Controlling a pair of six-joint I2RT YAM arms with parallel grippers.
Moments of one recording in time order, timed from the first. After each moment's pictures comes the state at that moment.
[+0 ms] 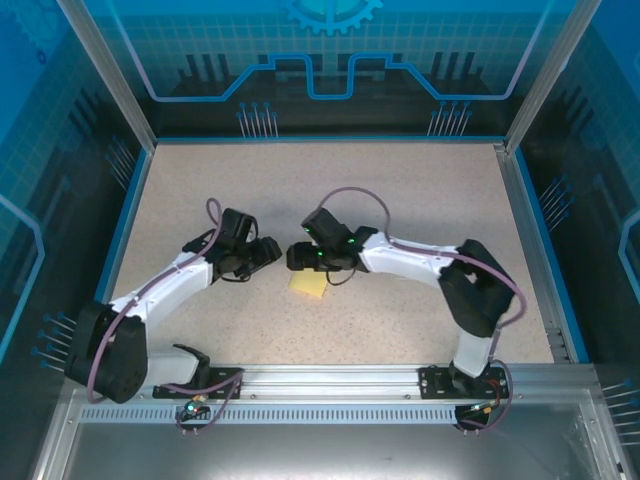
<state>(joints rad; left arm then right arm) -0.32 1.28 0.76 -0.48 0.14 -0.85 0.86 1.84 1.26 -0.37 -0.07 0.77</state>
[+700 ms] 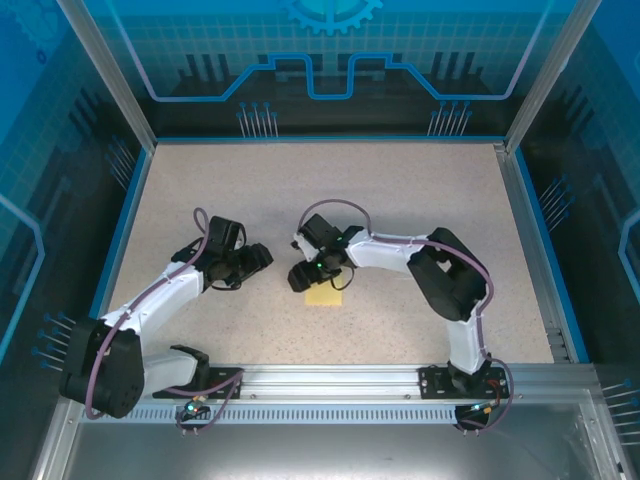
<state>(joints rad) -0.26 1.21 0.68 -0.50 0.19 -0.85 0.82 1.97 1.26 -0.46 -0.30 0.31</state>
